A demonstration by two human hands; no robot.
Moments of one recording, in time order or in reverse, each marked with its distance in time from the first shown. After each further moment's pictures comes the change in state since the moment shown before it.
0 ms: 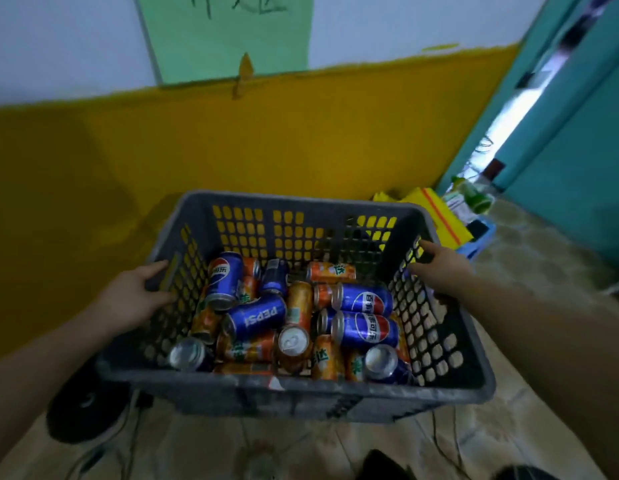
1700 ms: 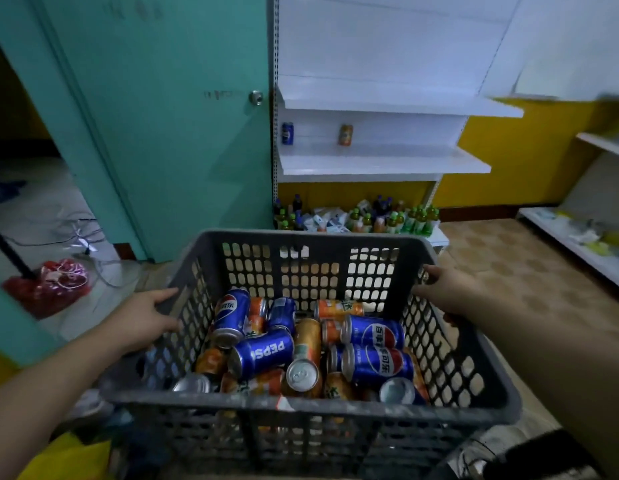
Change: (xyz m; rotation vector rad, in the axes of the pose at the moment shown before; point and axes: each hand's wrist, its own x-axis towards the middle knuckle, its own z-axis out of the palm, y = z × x) left_hand -0.099 0.789 0.513 0.362 -0.735 0.976; right_hand -0.081 0.634 -0.300 0.559 0.439 1.133
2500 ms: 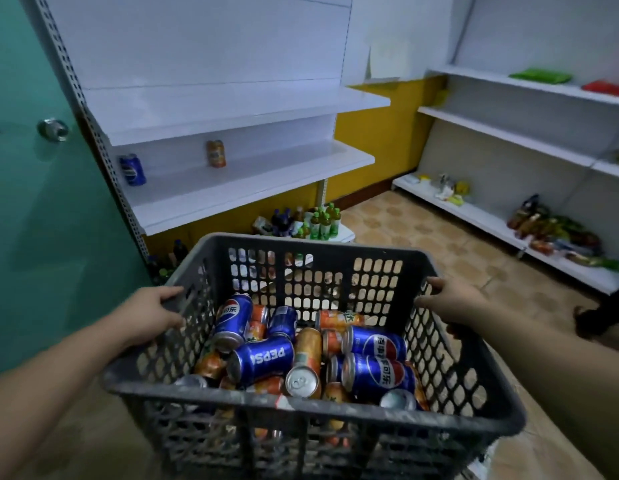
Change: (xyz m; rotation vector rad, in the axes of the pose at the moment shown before) left_hand 0.369 0.249 0.075 0.191 -0.375 0.323; right_hand 0.202 -0.004 -0.061 0.246 0.173 0.465
